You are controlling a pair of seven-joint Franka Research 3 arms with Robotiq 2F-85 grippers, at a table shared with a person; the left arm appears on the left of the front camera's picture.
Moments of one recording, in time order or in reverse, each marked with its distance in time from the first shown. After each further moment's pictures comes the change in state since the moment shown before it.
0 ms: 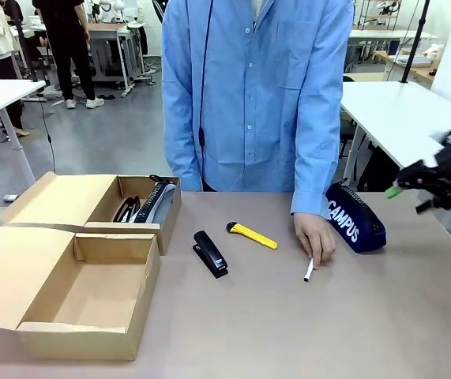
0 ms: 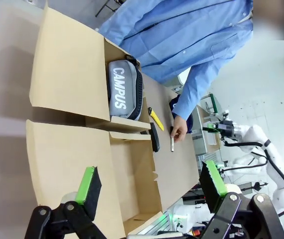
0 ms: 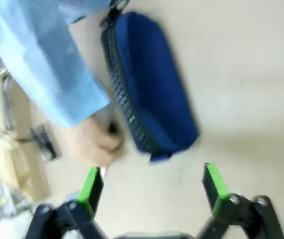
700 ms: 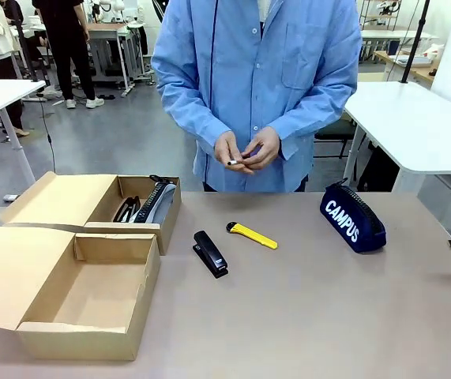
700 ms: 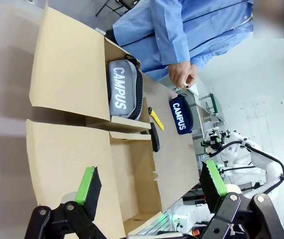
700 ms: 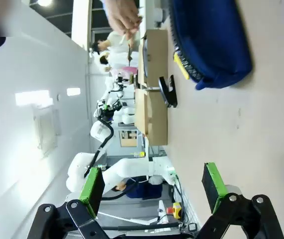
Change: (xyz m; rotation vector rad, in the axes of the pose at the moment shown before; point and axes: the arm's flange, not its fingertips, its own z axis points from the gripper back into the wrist) left arm 0.000 0.000 0.000 0.001 0.000 0.001; right arm -0.052 -0.169 -0.003 0.806 0.114 -0.173
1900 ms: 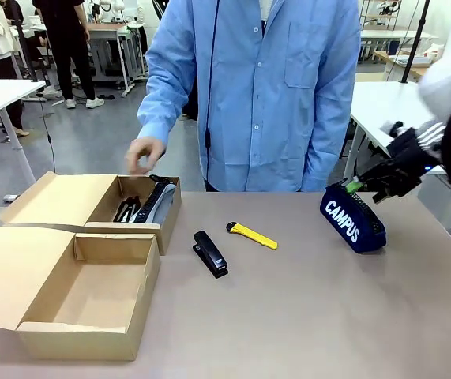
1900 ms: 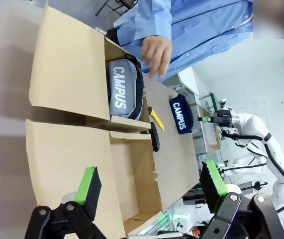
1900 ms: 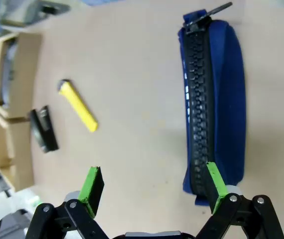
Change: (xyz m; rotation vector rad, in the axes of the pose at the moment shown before) left arm 0.000 0.000 -0.001 0.000 0.002 0.000; right arm 0.071 0.139 -0.236 -0.945 0.074 0.360
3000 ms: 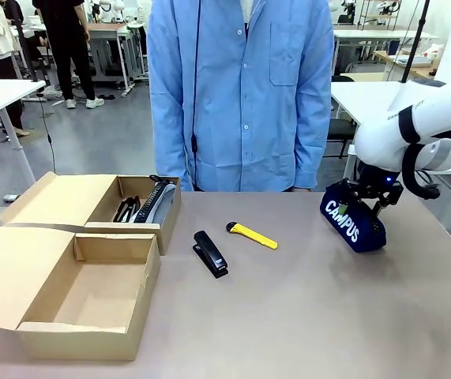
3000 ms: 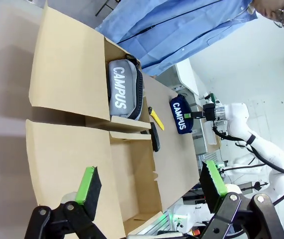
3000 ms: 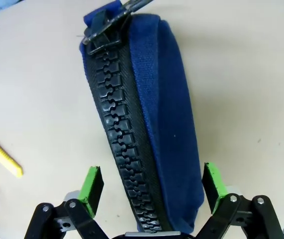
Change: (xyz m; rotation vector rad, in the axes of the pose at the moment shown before) left arm 0.000 0.000 0.000 0.000 0.000 0.000; right arm 0.032 -0.002 -0.070 -0.395 0.104 -0.084
